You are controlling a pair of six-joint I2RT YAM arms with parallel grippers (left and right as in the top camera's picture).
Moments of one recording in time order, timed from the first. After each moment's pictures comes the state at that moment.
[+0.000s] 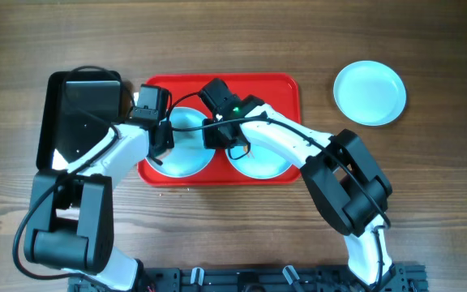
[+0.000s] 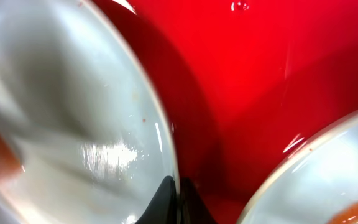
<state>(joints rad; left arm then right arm) -0.18 1.73 0.91 -0.42 -0.25 -0.27 0.71 2.13 1.48 -0.61 -0.15 0.63</state>
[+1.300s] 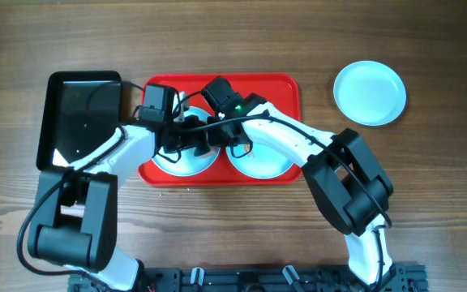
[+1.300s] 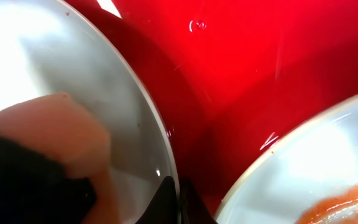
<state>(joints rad) -0.22 1.75 0.91 -0.31 0.41 -0.48 0.70 2.13 1.48 -0.62 -0.11 0.63</state>
